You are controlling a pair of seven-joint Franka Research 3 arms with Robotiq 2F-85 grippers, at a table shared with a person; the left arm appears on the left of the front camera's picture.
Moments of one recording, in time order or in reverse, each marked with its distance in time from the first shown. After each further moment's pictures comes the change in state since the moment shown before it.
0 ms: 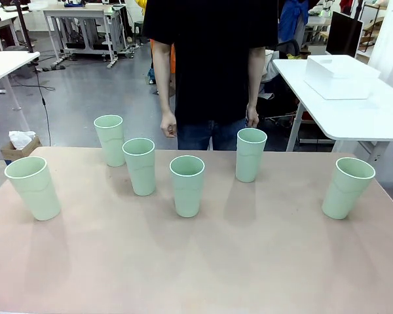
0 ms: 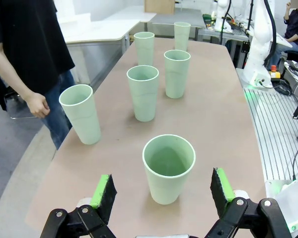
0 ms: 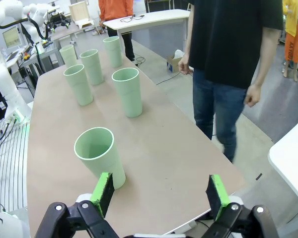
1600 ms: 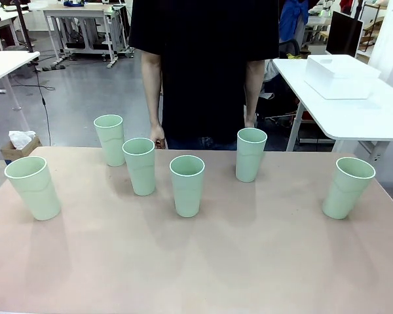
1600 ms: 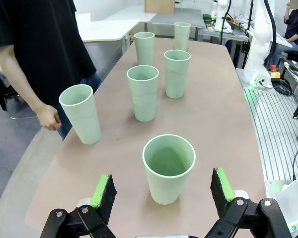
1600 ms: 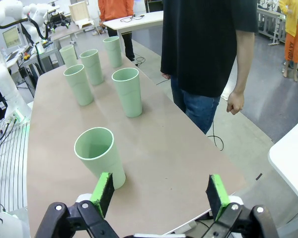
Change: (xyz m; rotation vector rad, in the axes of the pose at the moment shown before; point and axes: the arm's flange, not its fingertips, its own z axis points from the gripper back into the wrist) left arm 0.000 0.000 0.000 0.000 0.000 0.000; right arm 0.000 0.000 0.000 0.000 0.000 0.000
